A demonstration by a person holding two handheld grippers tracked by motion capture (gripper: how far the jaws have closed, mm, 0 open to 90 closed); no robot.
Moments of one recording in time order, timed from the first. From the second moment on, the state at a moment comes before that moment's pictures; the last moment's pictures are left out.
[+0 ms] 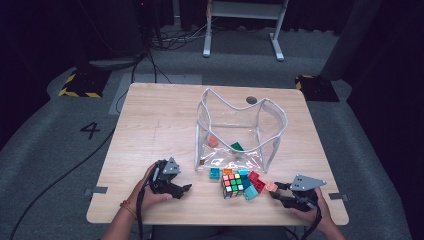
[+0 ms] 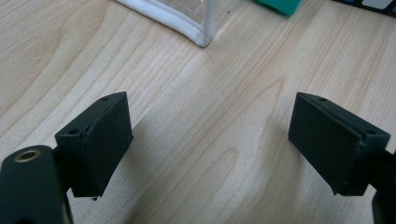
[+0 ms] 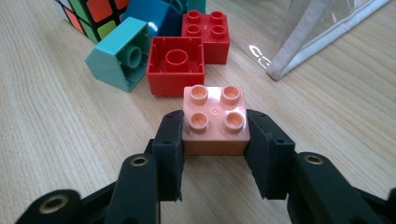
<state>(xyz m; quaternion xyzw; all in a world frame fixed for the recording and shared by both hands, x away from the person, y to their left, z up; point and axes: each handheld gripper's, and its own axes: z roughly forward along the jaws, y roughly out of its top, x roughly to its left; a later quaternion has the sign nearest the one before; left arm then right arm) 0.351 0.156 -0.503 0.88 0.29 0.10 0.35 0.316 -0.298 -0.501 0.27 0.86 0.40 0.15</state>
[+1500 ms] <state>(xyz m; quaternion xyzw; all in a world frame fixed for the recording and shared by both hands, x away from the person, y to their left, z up) 0.351 0.156 -0.503 0.88 0.30 0.10 0.35 0.409 -0.339 -0.367 0.29 0.79 0.50 0.22</state>
